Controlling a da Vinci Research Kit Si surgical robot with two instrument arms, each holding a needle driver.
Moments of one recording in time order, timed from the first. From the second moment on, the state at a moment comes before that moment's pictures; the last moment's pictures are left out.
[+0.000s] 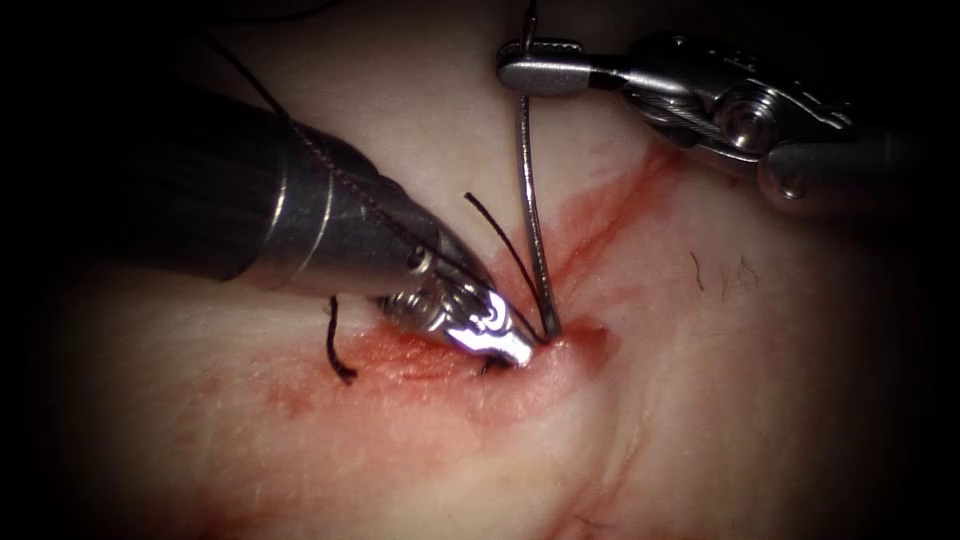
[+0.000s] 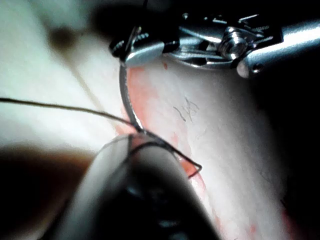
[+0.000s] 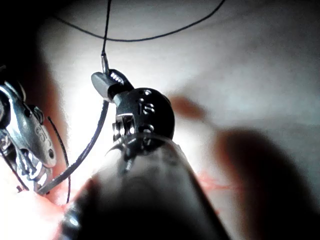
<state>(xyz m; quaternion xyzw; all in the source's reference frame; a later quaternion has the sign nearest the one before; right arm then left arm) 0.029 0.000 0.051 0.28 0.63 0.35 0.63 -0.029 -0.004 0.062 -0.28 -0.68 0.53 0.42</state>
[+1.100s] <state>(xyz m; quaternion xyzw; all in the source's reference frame) 0.029 -0.002 0.051 0.33 0.55 0.45 0.62 -0.029 -0.005 0.062 -0.28 -0.68 0.53 0.42</state>
